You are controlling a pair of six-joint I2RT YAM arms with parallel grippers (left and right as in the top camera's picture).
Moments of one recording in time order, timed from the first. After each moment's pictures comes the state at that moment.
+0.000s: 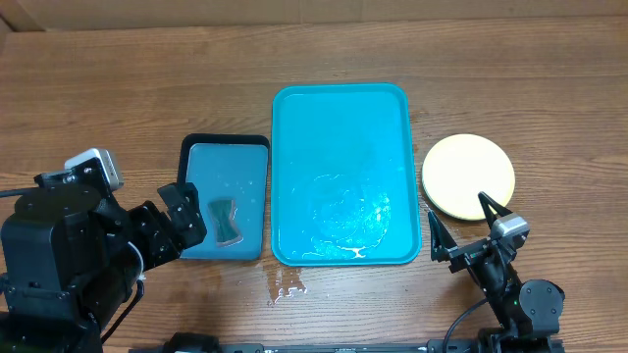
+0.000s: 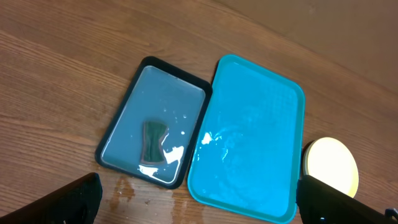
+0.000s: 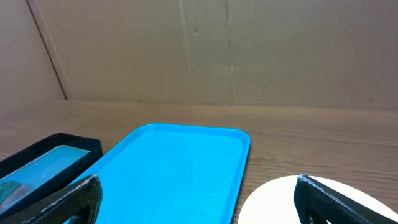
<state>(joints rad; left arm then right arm) -0.13 0.99 1.75 -1.52 -0.04 -0.54 0.04 0.01 0.02 -0.01 -0.34 0.13</state>
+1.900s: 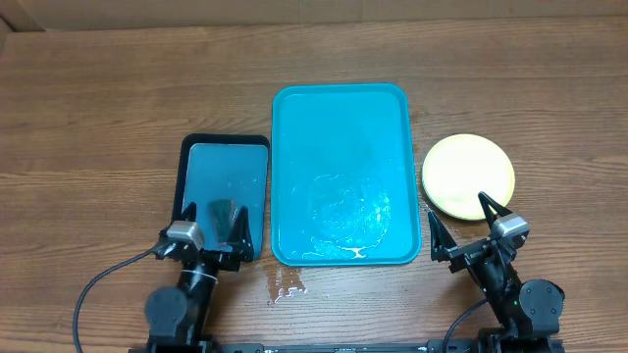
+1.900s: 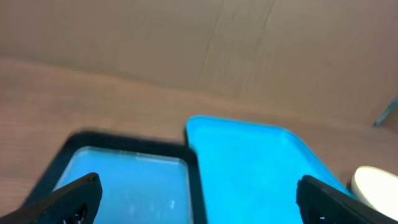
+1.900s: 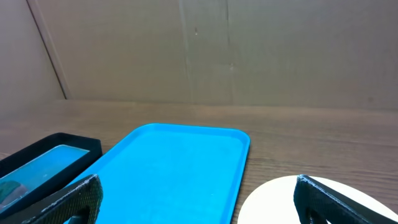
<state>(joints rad) -0.04 0.02 0.01 -0.05 0.15 -0.29 0.04 0.01 0.02 -0.01 -0.34 0.12</state>
